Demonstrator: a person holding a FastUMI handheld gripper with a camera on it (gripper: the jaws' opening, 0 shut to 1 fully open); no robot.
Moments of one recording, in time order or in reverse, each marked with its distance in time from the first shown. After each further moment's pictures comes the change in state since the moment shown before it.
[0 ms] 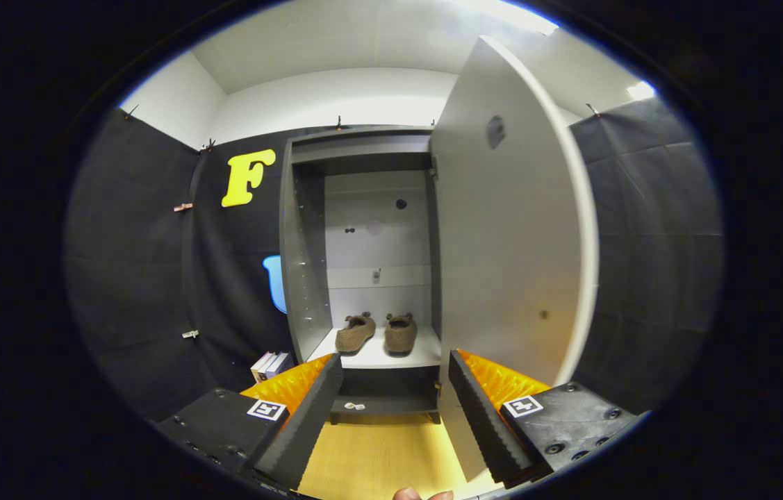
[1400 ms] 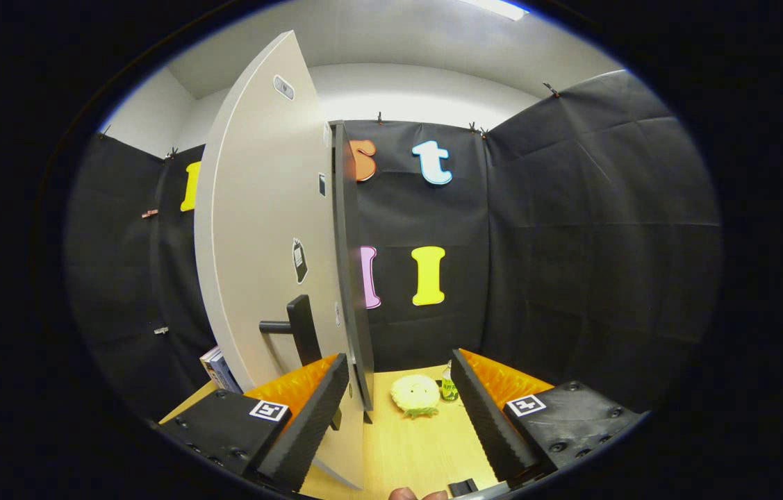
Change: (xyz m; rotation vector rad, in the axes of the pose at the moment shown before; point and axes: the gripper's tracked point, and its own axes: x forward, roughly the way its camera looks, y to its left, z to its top) arm 0.021 -0.177 -0.008 0.029 0.049 -0.051
